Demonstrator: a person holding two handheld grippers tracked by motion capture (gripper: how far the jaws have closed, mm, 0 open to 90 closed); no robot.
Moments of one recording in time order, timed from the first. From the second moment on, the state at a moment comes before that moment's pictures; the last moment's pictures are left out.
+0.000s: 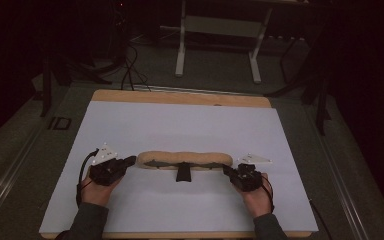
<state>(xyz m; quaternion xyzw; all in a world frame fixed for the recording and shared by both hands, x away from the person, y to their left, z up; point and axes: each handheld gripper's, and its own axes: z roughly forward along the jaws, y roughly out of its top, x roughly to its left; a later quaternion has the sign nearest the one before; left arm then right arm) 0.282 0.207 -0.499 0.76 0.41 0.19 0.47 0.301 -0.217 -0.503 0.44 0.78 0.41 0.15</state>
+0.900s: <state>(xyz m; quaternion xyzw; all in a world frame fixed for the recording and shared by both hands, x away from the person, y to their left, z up) 0.293 0.200 -0.505 0.76 0.42 0.20 0.45 0.304 -0.213 -0.506 0.44 0.79 0.40 0.15</state>
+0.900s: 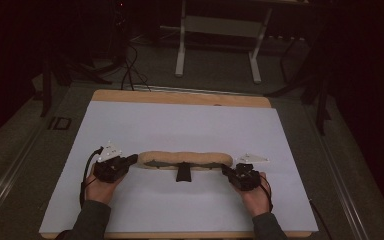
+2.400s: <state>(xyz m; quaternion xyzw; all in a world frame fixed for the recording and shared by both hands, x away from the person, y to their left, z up) 0.276 0.189 -0.503 0.77 0.40 0.20 0.45 0.320 -0.204 -0.497 0.44 0.79 0.40 0.13</state>
